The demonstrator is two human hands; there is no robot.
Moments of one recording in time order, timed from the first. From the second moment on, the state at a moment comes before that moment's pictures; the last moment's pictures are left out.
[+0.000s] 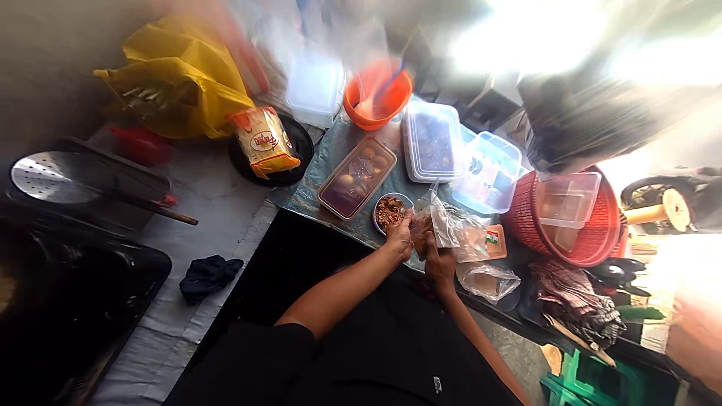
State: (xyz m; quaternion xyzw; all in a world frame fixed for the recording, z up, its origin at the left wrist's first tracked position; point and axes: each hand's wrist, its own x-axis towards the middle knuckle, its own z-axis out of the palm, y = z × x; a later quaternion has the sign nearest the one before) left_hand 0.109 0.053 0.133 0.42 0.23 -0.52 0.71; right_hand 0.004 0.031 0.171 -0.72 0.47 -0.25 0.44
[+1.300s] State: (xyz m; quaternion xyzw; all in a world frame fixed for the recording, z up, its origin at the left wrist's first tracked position) left_hand 0.109 0.096 0.128 0.50 0.07 -0.60 0.62; right_hand 0.105 -0.084 0.245 -0.93 0.28 0.18 0.18
